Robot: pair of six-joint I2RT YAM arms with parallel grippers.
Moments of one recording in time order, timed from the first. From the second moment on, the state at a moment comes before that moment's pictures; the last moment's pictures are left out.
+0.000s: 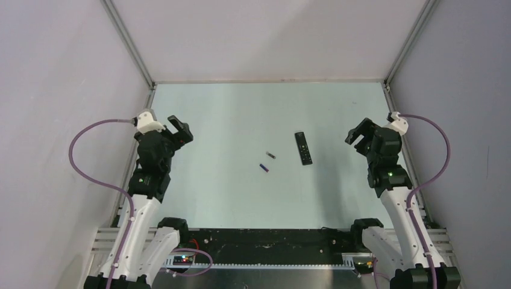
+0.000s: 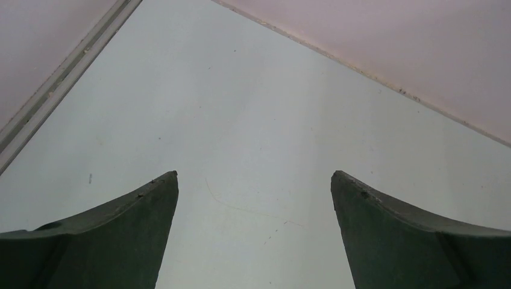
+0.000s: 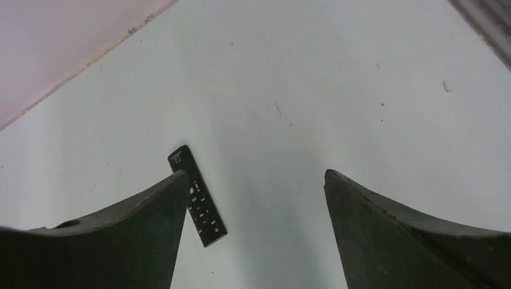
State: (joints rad) left arm -0.10 0.73 0.73 -0.23 -0.26 -0.40; right arm 0.06 0.81 0.71 -0.29 0.23 0.51
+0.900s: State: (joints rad) left arm -0.10 0.69 0.72 -0.24 -0.25 -0.42; right arm 0.23 1.16 0.81 -0.39 0.05 0.54
